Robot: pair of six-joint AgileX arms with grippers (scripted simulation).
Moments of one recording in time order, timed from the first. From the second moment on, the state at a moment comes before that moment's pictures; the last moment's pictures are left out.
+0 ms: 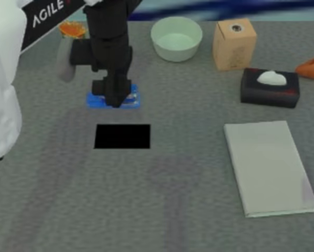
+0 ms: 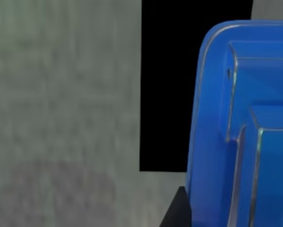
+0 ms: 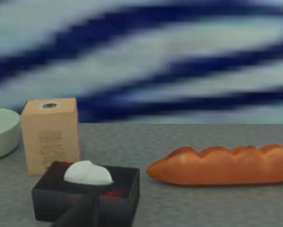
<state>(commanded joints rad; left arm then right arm) -0.48 2.33 2.18 -1.44 0.01 -2.03 0.00 0.00 0.00 0.00 0.00 0.00</state>
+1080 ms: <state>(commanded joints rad) -0.47 2.36 1.84 -1.06 0.01 -2.04 0.00 0.00 0.00 0.00 0.00 0.00</state>
